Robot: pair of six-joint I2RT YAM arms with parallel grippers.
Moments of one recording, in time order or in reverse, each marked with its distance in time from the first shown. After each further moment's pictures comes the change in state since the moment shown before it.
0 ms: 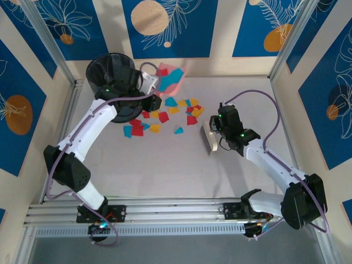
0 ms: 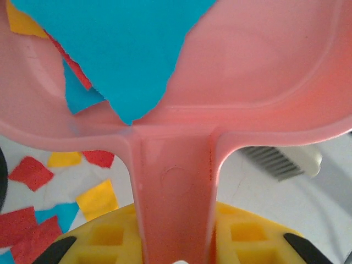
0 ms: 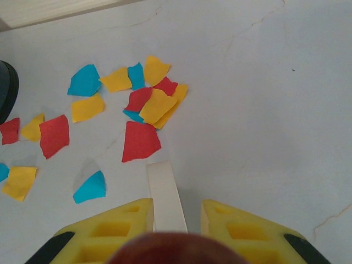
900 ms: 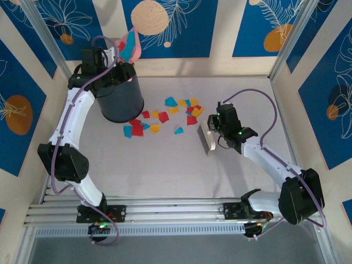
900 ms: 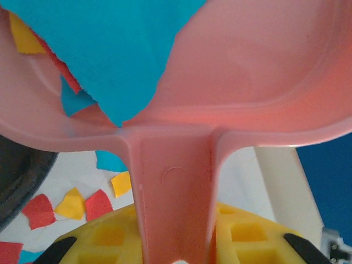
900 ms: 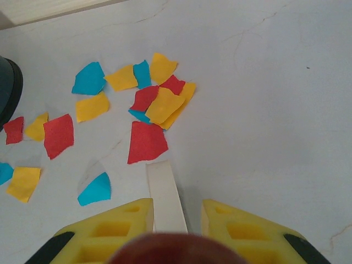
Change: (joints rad) left arm 0.313 0.075 0.134 0.198 0.192 -0.513; right arm -0.005 0.049 0.014 0.031 -0.033 0.003
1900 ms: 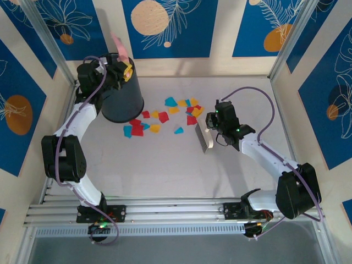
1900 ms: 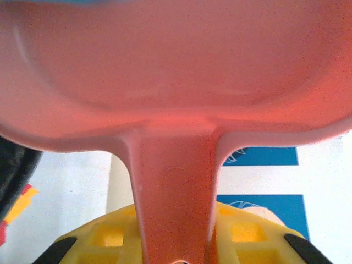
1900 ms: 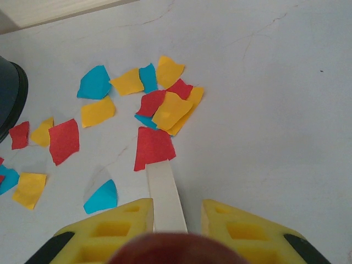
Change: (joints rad) left arm 0.095 -0.006 -0.479 1.000 0.229 -0.990; right arm -0.002 0.051 0.026 0.027 -0.019 0.007
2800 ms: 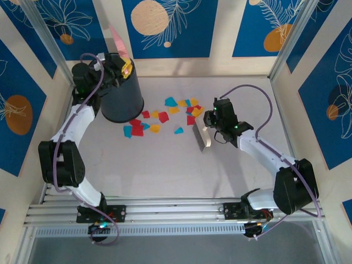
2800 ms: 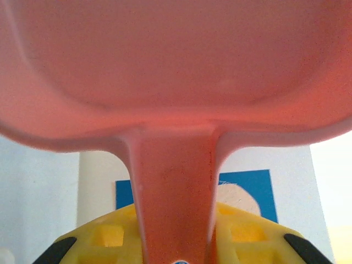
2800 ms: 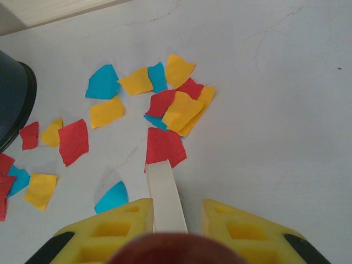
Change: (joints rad) left arm 0.000 -0.075 0.004 0.023 0.064 -0.016; right arm -0.001 0.049 0.055 -0.013 -0.042 0.024
